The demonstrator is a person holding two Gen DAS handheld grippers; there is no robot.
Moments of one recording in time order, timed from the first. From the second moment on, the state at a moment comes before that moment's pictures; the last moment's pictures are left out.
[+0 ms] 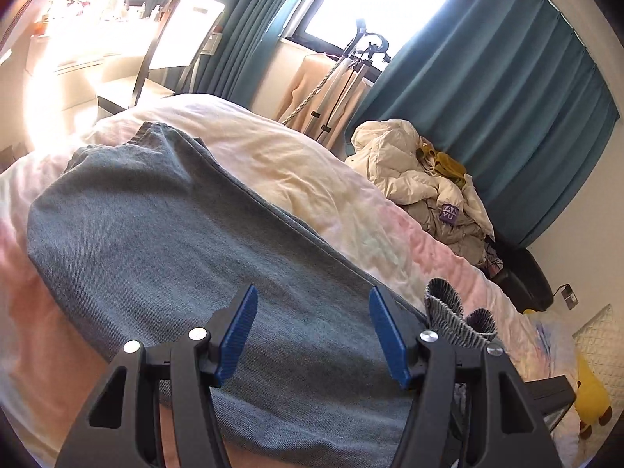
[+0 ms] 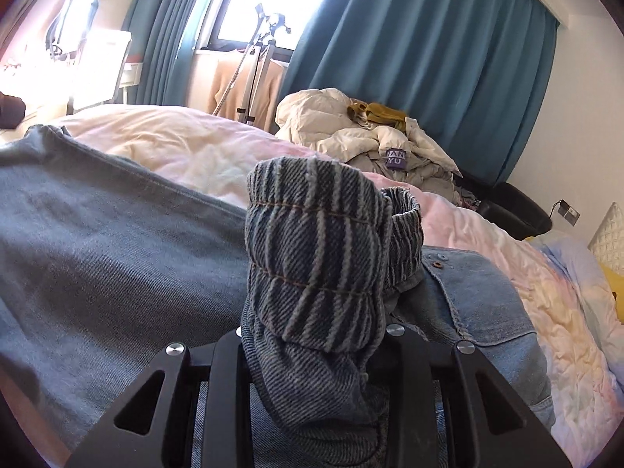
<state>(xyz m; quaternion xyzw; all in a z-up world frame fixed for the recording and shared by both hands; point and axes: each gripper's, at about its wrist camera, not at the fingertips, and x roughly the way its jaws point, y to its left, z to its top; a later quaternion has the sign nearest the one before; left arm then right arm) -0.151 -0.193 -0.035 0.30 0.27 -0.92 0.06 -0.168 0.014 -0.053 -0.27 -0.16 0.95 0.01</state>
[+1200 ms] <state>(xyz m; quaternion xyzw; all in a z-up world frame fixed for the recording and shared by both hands) -0.146 -0.107 -0.025 0.27 0.18 -0.94 -0.14 -0.103 0.131 0.013 -0.29 -0.11 0.94 -0.14</state>
